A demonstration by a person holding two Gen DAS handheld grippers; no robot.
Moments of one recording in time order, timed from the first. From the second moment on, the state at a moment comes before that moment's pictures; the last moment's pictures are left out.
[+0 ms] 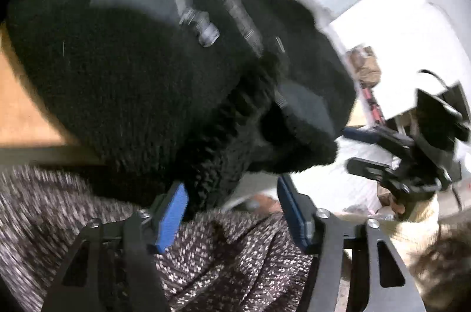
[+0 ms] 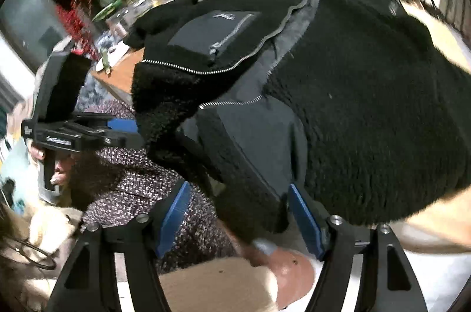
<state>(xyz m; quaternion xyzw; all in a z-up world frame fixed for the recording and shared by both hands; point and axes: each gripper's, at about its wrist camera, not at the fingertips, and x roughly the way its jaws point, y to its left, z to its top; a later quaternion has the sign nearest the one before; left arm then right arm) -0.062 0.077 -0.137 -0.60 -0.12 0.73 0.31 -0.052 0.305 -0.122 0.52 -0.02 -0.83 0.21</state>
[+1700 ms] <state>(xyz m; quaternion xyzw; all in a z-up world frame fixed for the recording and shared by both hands) -0.098 0.098 -0.106 -0.50 -0.07 0.82 0.29 -0.259 0.223 -0.157 0.55 0.02 -0.67 0.49</state>
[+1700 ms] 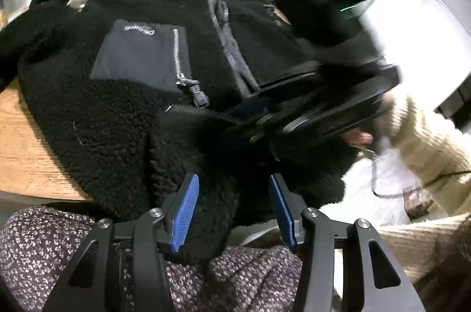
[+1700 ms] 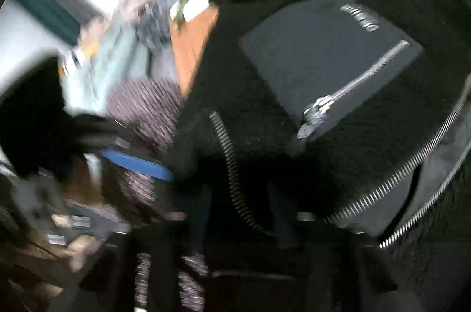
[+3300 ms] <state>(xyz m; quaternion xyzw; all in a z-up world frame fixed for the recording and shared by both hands) -0.146 0.207 -0.104 -0.60 0.12 0.74 0.29 -0.225 0.290 -0.112 0.53 0.02 -0.81 0.26</state>
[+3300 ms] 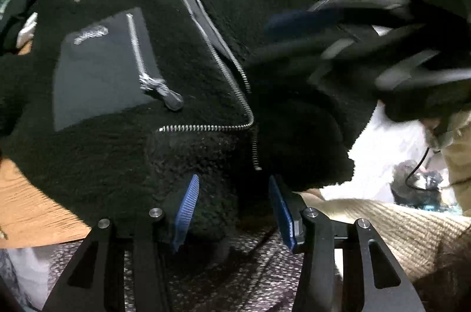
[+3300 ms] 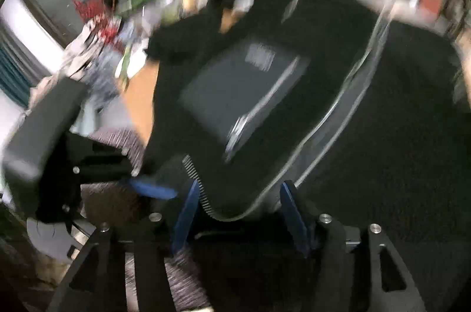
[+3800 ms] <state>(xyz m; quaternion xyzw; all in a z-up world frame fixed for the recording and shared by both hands) -0.157 0.240 -0.100 -0.56 0.22 0.77 0.19 -0.117 0.578 -0.142 0.50 -0.29 -0.77 -0.26</state>
